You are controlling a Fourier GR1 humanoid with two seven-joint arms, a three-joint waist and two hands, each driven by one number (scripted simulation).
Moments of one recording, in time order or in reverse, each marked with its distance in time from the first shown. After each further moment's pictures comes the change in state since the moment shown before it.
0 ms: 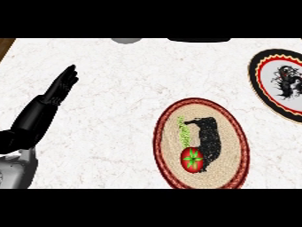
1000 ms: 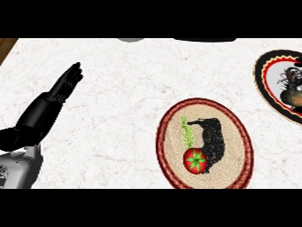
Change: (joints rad) left arm -0.028 -0.031 0.004 0.009 -0.021 -0.022 -0.003; right arm -0.470 0.110 0.016 0.839 0.196 -0.033 -0.229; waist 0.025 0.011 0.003
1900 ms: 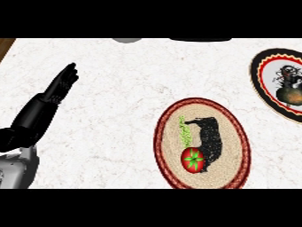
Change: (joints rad) left arm 0.015 0.001 0.024 -0.012 0.002 -0.004 0.016; right arm -0.088 -0.124 -0.192 0.180 -0.270 0.539 -0.008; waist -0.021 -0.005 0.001
